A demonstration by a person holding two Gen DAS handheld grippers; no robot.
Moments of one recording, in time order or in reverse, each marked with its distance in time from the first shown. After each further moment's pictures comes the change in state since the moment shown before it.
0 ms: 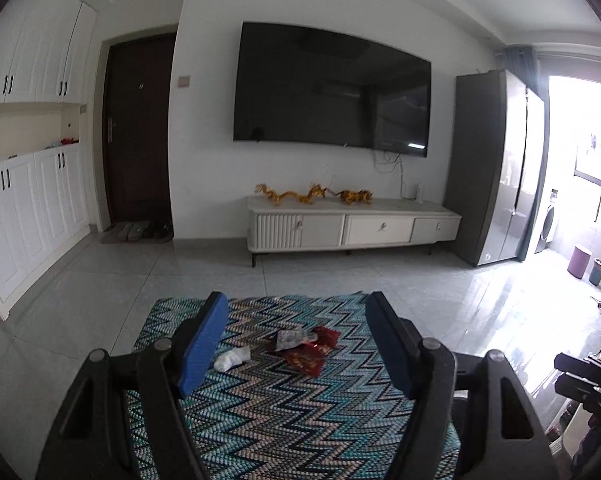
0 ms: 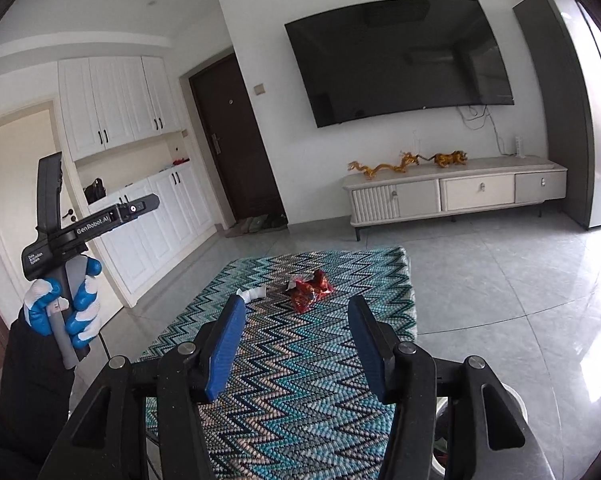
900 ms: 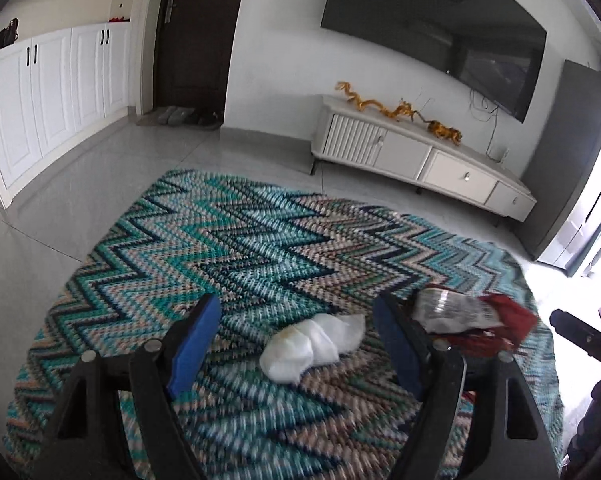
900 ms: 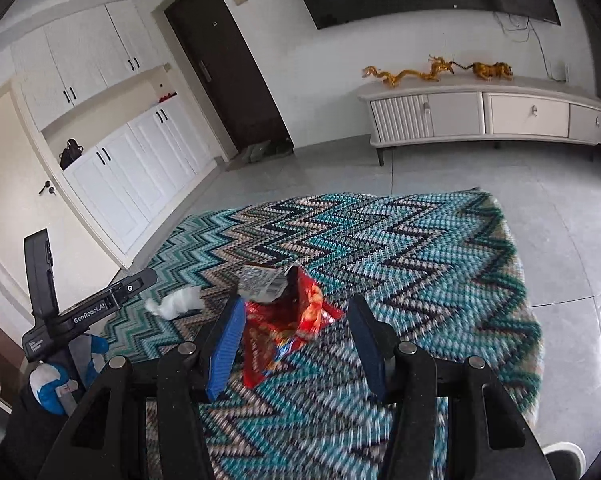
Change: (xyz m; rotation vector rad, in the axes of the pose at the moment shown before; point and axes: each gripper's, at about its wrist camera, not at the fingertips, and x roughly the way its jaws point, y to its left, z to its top) left arm 0.290 0.132 -0.124 -0.246 0.297 0.151; right arm 0.350 -0.073 0.010 0.066 0.299 0.084
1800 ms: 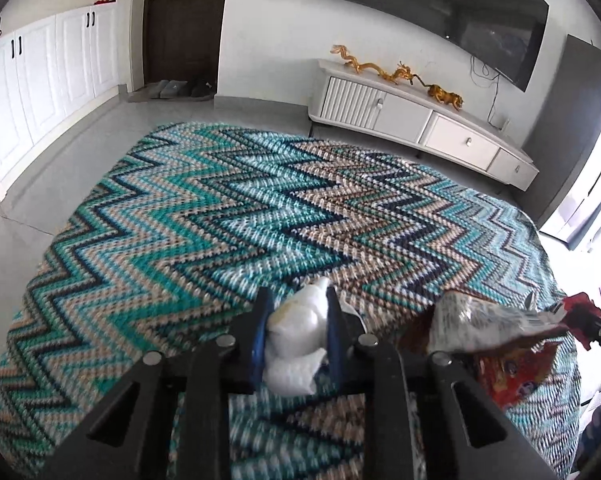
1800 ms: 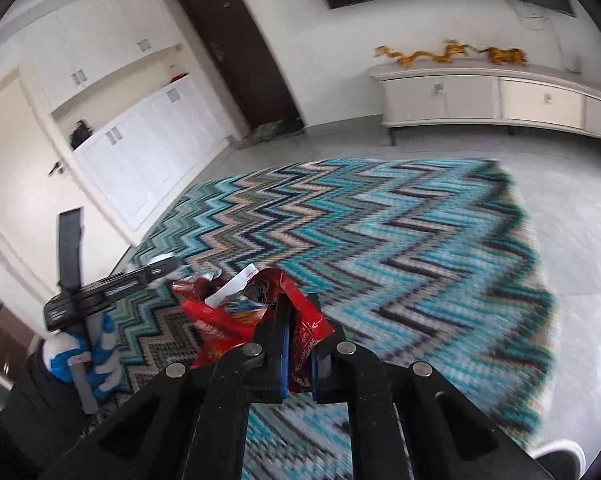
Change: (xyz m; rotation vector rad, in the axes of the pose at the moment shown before) left arm 0.016 0.000 -0.021 0.033 0.117 -0.002; right arm -0.023 -0.018 -0.033 -0.007 0.060 0.016
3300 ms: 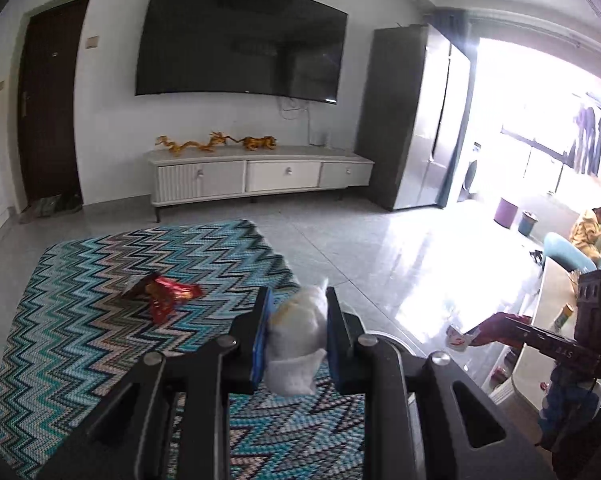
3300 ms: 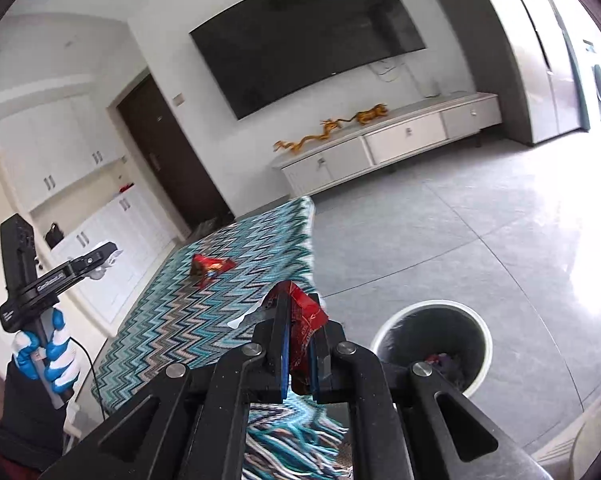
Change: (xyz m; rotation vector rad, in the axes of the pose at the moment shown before) left arm -0.293 -0.226 -0.128 0.389 -0.230 -0.418; right arm -0.348 -0.019 -0.214 0.236 -0.362 -0.193
